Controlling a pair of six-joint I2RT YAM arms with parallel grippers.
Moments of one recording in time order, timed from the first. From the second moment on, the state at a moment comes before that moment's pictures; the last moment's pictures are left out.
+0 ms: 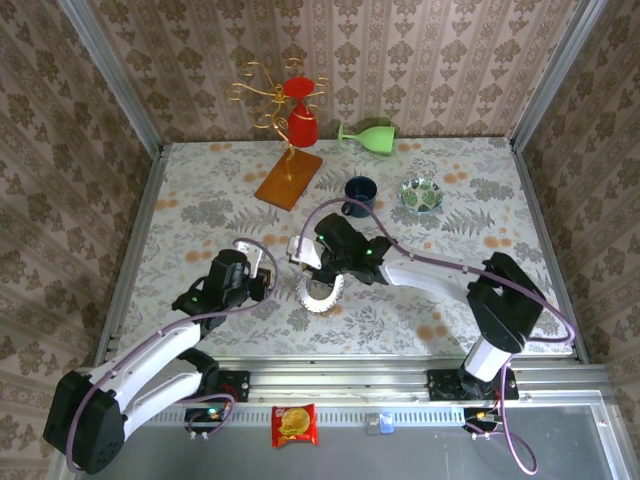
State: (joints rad) left arm -0.57 0.87 0.42 -0.23 -0.01 -0.23; right arm 0.85 1.70 1.14 -0.24 -0.14 -0.47
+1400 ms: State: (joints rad) left arm -0.53 0.80 0.30 -0.16 -0.07 -0.39; right arm 0.84 2.04 1.44 -0.51 -0.03 -0.36
